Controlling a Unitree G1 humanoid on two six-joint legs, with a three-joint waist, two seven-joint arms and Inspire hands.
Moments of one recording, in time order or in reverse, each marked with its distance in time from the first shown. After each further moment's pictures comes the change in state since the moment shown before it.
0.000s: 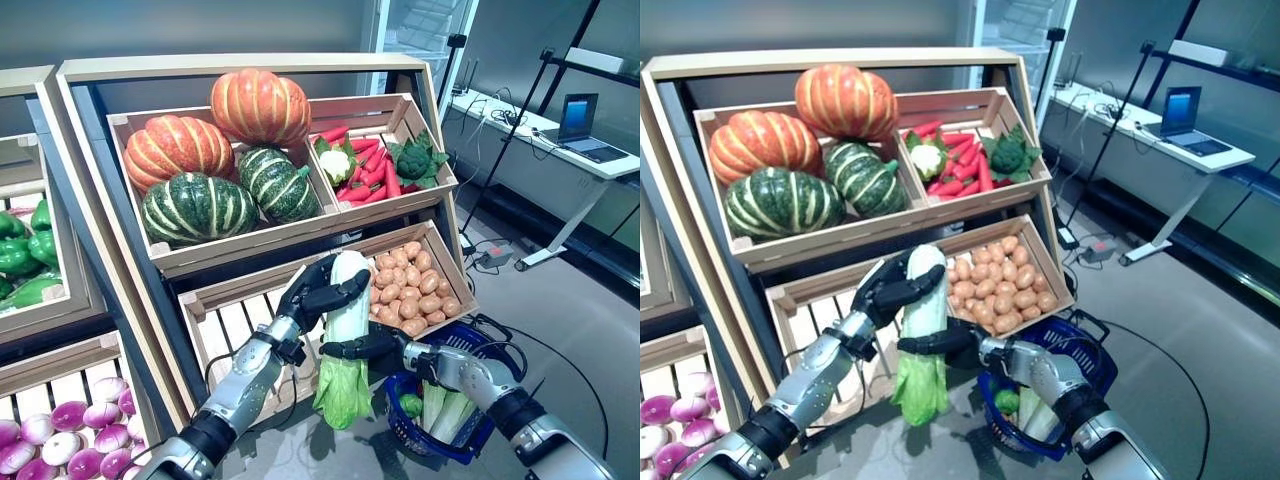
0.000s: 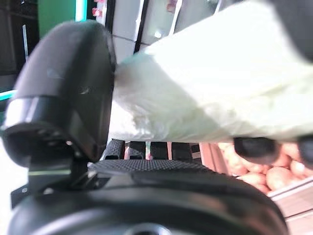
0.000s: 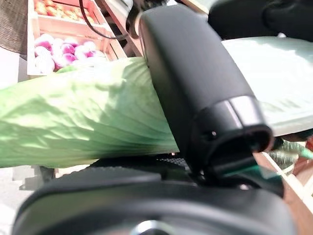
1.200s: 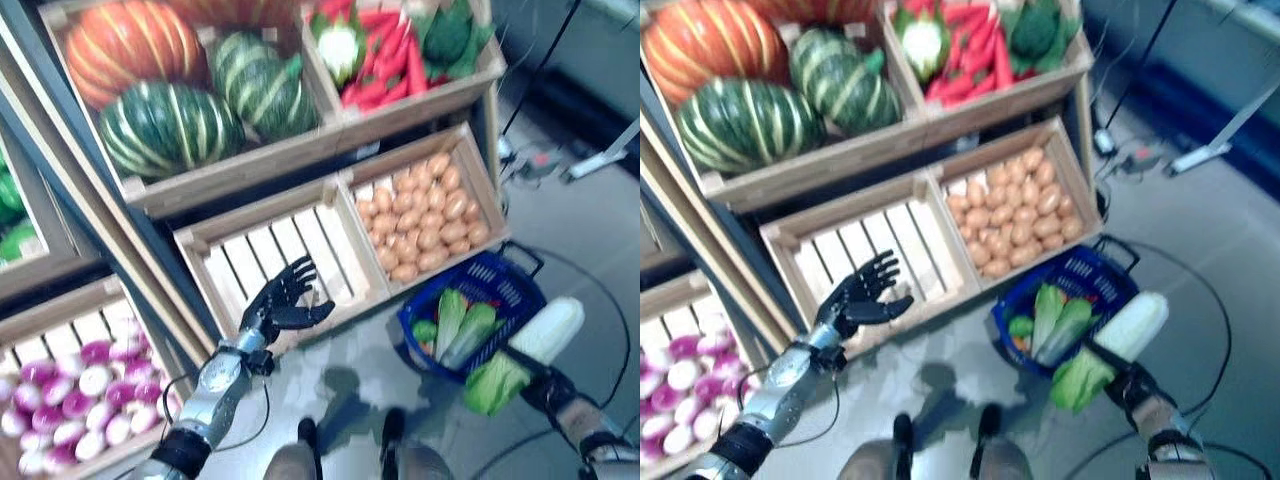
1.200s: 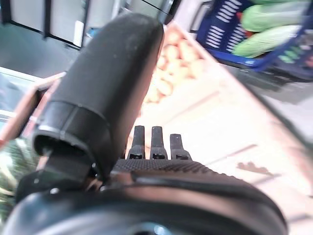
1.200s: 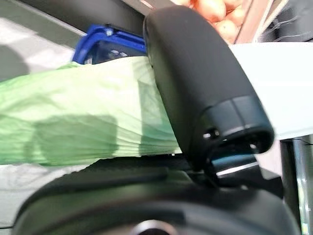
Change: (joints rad) left arm 0.053 0.066 0.180 0.047 0.088 0.010 0.073; right arm -0.031 -0.194 -0.540 0.661 0.089 -0.356 -0.417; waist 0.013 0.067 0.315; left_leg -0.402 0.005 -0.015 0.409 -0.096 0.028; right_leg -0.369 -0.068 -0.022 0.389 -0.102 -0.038
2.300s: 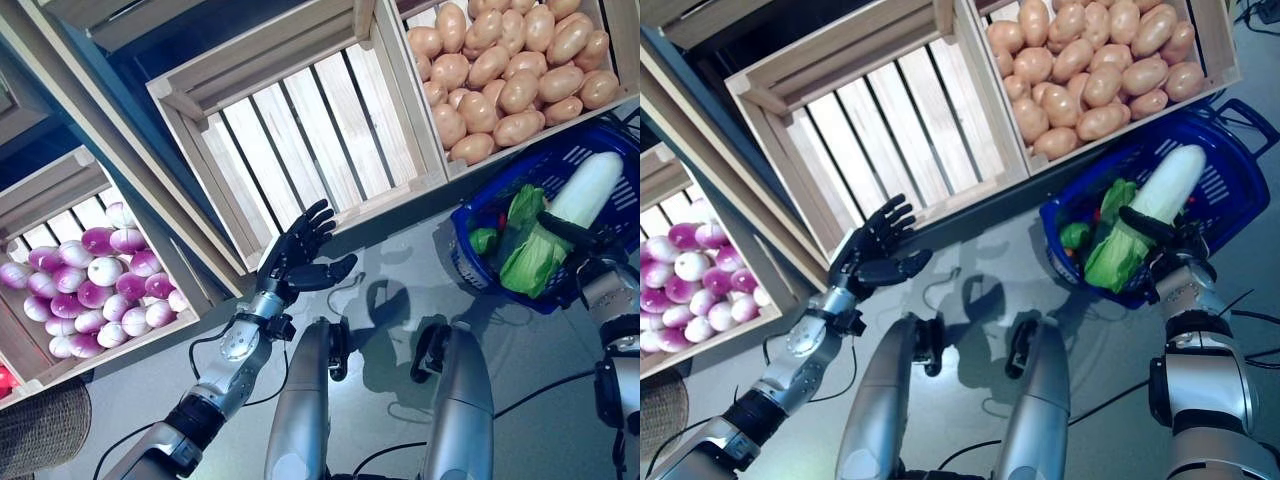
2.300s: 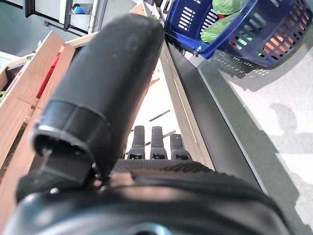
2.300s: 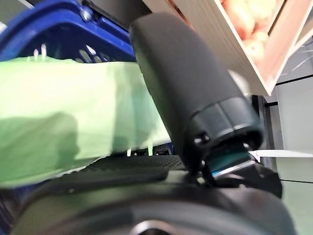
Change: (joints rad) left arm -0.111 0.019 -0.153 -0.111 -0.100 -0.134 0.127; right arm -0.427 -0.177 0.053 0.057 -0.053 -0.048 -0.127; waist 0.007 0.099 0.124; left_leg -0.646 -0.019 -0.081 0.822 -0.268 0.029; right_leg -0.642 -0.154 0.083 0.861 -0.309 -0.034
